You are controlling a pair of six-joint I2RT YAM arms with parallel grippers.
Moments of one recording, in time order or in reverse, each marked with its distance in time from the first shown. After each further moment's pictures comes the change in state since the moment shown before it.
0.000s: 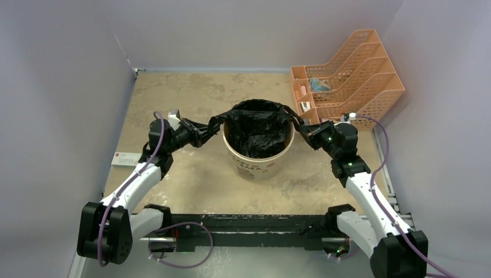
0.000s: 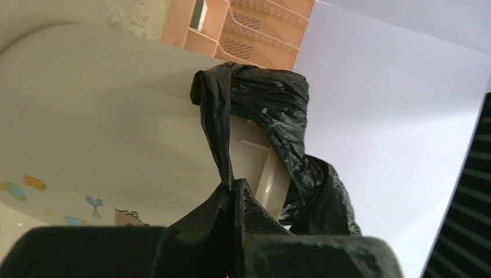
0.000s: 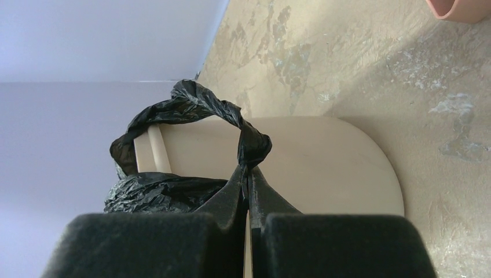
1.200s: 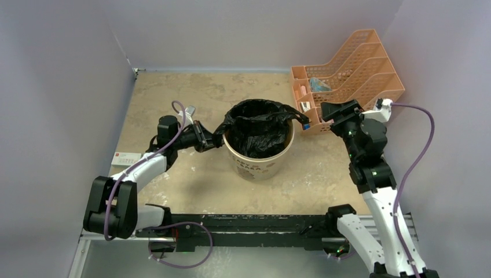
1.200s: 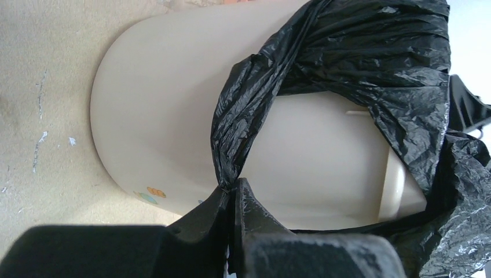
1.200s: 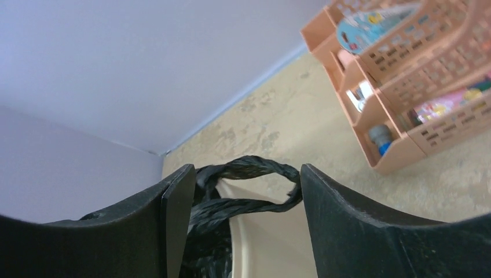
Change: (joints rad) left arm 0.000 0.205 0.030 -0.020 0.222 0.625; right arm 0.000 -0.162 0.309 -0.280 0.356 -0.368
